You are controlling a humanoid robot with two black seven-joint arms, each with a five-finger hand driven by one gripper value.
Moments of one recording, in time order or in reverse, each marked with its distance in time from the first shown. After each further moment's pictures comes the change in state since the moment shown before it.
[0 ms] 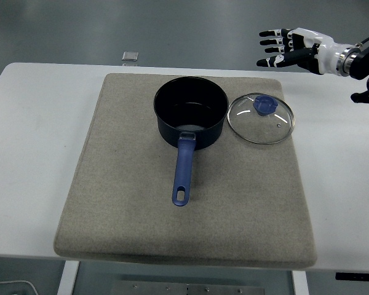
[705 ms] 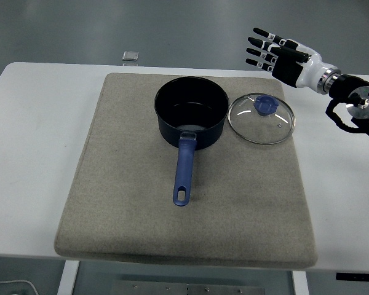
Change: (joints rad) left arm 0.000 0.000 0.000 0.000 0.000 0.000 0.000; right arm -0.129 0.066 0.112 0.002 0.475 0.020 -0.017
